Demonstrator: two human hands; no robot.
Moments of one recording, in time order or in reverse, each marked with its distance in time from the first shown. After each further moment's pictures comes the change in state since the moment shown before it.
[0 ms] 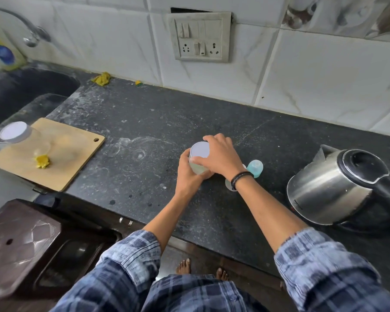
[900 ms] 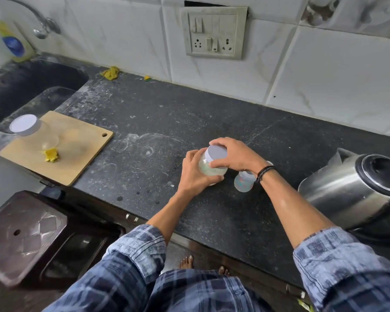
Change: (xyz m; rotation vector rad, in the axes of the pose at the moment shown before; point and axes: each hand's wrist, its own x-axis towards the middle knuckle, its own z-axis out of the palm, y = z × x) left_hand 0.006 -0.003 -0.015 0.286 -0.072 0.114; right_hand 0.018 0.027 -0.012 0.159 -0.251 -0.092
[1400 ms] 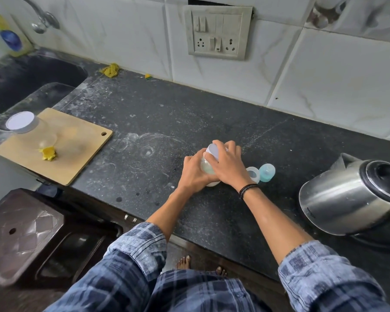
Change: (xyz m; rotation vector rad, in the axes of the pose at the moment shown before) left_hand 0.011 0.002 -0.007 -0.017 -0.072 -0.027; right_hand 0.006 -0.010 0.054 -0.019 0.282 0.105
